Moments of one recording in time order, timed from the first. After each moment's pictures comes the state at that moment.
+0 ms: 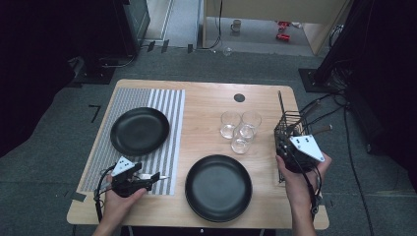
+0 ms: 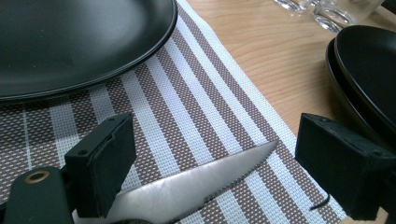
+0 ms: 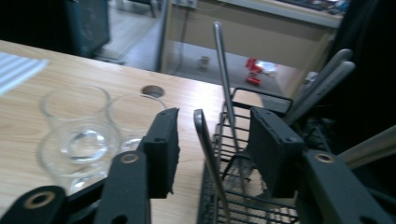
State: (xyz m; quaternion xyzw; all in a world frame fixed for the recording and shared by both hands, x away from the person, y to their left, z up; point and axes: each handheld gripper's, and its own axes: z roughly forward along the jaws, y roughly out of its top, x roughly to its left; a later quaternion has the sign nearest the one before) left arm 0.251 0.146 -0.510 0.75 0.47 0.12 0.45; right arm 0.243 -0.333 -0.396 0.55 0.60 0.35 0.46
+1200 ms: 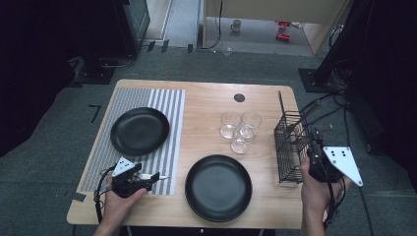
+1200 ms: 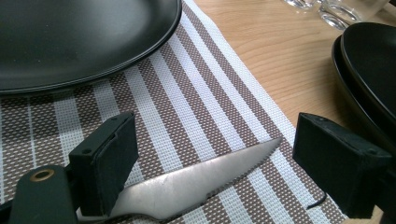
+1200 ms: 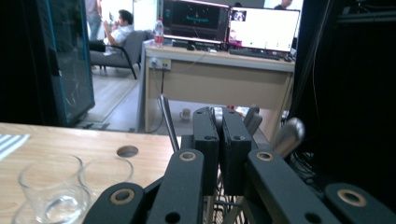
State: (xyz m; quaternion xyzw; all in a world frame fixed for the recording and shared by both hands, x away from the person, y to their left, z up) left arm 0.250 0.146 -0.510 0.75 0.48 0.13 0.45; right arm 0.201 -0.368 -0.363 0.53 0.51 0.44 0.52
